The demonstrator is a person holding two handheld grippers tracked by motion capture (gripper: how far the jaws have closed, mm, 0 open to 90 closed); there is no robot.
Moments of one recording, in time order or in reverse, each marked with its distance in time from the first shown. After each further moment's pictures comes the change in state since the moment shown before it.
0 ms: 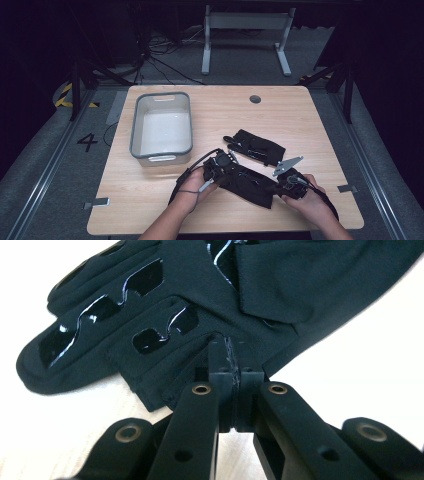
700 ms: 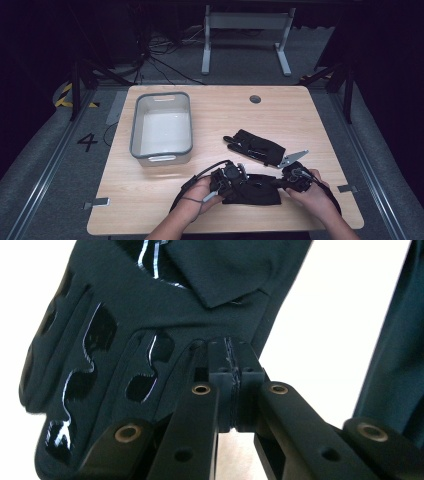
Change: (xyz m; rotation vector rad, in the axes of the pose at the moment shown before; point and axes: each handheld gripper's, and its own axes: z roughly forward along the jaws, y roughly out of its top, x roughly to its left) left arm -0.039 0.003 0.007 0.103 -0.081 0.085; right arm -0.024 -0.003 -0.002 0.002 -0.038 0.059
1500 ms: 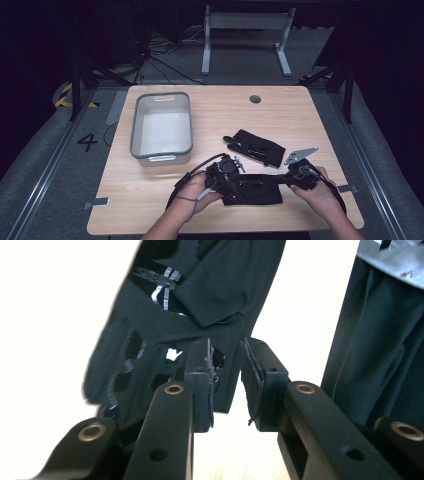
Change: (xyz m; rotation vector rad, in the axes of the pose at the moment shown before) left arm -0.005 -0.010 -0.050 -0.147 0.034 0.001; right arm 0.003 0.003 -0.026 -0.084 -0.024 0.002
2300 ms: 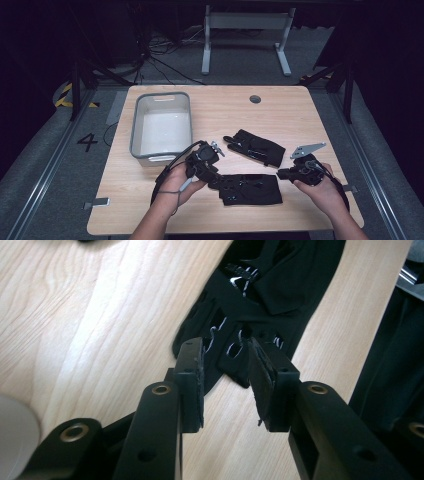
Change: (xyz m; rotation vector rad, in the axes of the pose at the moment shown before) left arm 0.027 -0.025 -0.035 -0.070 0.094 -0.124; right arm -0.013 0.002 -0.010 -0.048 0.001 0.055
